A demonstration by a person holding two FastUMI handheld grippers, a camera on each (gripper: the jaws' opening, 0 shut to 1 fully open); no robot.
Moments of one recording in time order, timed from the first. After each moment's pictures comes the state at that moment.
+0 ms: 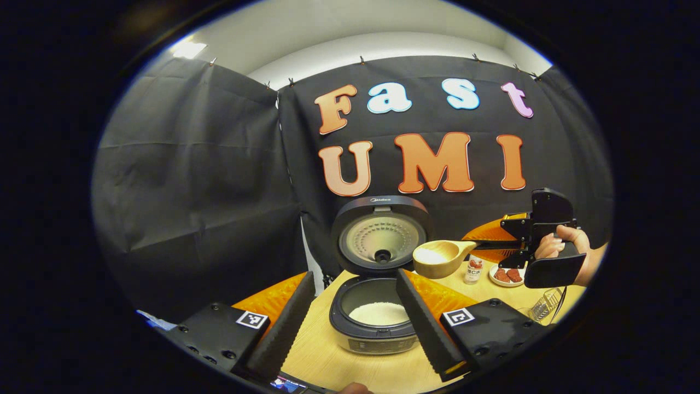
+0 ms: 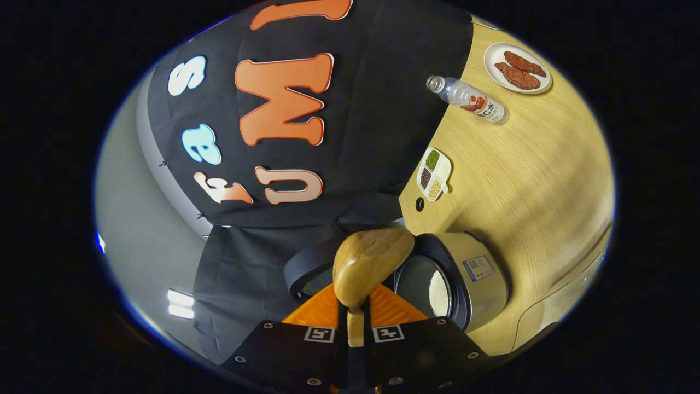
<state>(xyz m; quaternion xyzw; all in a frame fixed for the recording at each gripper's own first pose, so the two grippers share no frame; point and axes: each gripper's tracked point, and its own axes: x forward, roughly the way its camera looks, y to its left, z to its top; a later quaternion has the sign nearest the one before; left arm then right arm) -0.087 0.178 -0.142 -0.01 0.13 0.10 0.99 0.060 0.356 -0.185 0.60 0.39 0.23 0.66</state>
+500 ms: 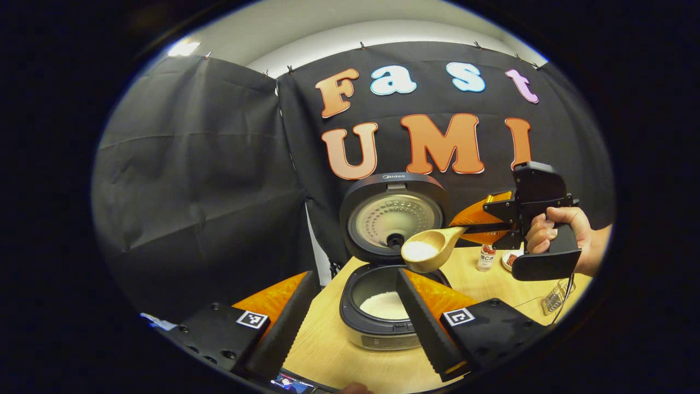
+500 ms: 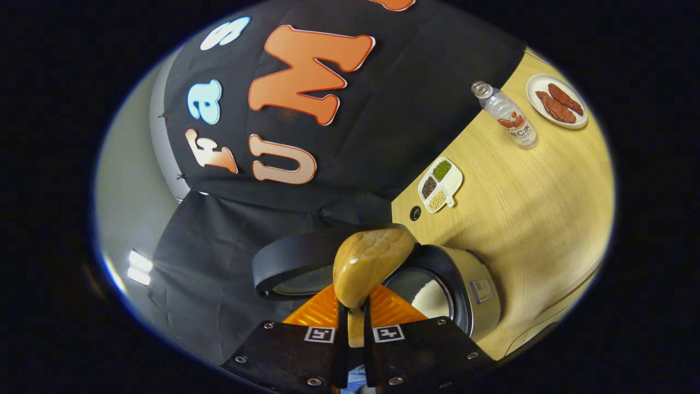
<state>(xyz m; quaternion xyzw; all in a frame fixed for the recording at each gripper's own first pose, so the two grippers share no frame) -0.068 0.191 -0.175 0.01 0.17 0.10 0.98 0.073 0.401 -0.194 0.49 0.39 0.24 0.75</state>
